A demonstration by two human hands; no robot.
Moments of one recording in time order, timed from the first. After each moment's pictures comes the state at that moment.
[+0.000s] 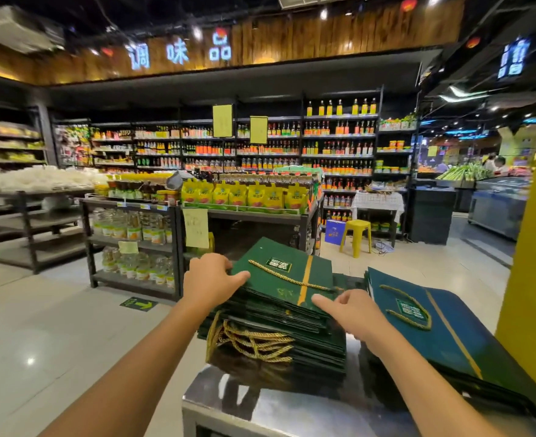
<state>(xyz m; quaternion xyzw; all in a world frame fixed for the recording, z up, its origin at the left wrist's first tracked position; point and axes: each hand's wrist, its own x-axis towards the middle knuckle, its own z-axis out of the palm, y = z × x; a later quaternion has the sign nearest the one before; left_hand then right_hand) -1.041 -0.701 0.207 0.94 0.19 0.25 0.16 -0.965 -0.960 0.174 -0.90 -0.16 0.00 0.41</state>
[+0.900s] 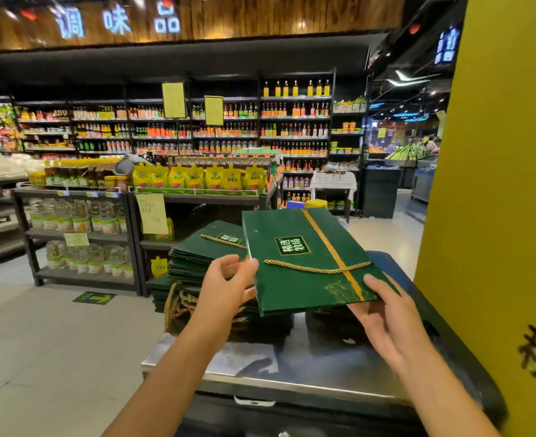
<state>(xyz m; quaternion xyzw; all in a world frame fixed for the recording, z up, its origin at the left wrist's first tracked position) -1.104 -0.838 0.177 0.67 0.08 0.19 0.71 -1.046 -1.078 0.149 -0.38 -0.03 0.01 0.92</state>
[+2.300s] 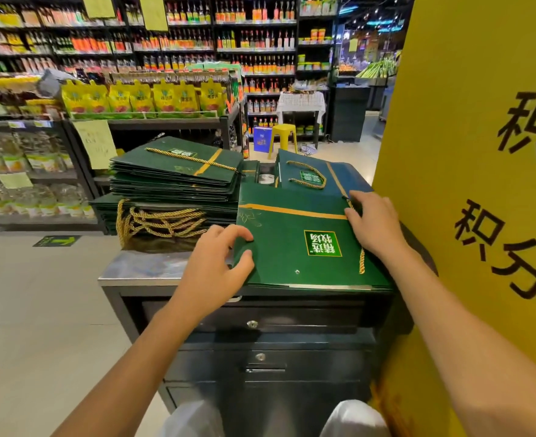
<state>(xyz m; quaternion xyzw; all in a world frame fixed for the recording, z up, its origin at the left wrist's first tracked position) -1.128 -0.867 0.084 0.90 -0.10 0.23 0.34 -1.009 -1.141 0.107 -0.95 -0.03 -0.20 0.23</state>
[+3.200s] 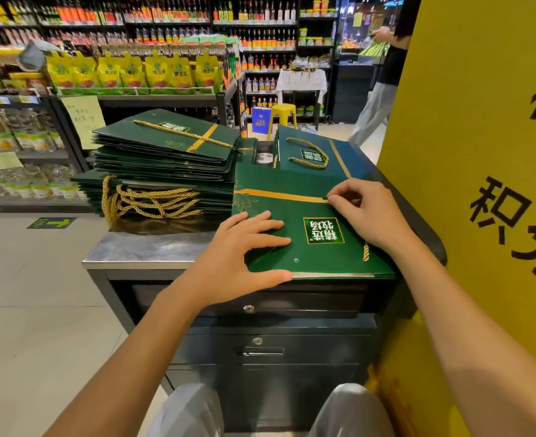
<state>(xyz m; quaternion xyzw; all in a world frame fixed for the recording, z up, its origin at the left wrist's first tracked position) -1.111 -0.876 0.068 0.91 -0.27 0.16 0.28 -1.026 -1.137 0.097 -0.89 -0.17 -0.18 0.38</state>
